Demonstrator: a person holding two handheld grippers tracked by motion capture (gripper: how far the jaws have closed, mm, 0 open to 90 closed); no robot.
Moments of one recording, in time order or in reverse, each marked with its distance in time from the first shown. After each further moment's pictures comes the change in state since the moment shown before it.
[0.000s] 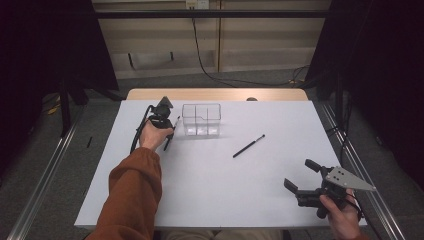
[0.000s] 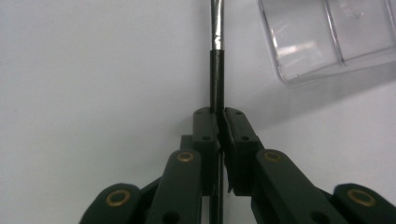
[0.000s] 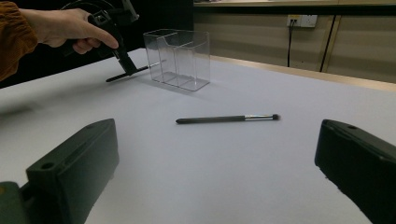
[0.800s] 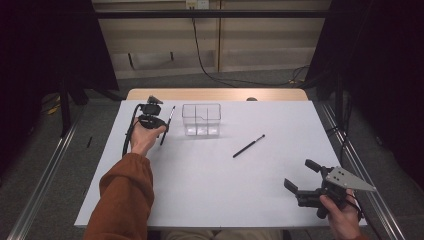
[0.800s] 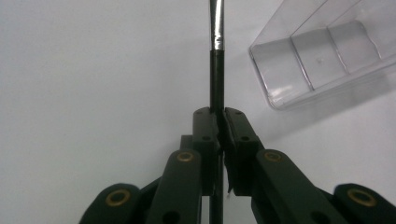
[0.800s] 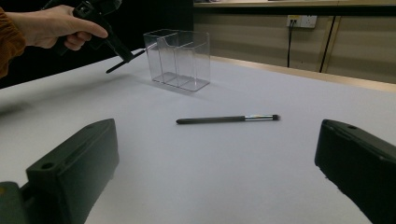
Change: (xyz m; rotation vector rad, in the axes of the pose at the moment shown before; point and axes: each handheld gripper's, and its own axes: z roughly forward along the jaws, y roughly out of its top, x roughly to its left) left arm 0.018 -0.018 -0.023 -0.219 -0.061 0.028; right arm 0.001 0.000 0.000 -0.003 -0.002 0.003
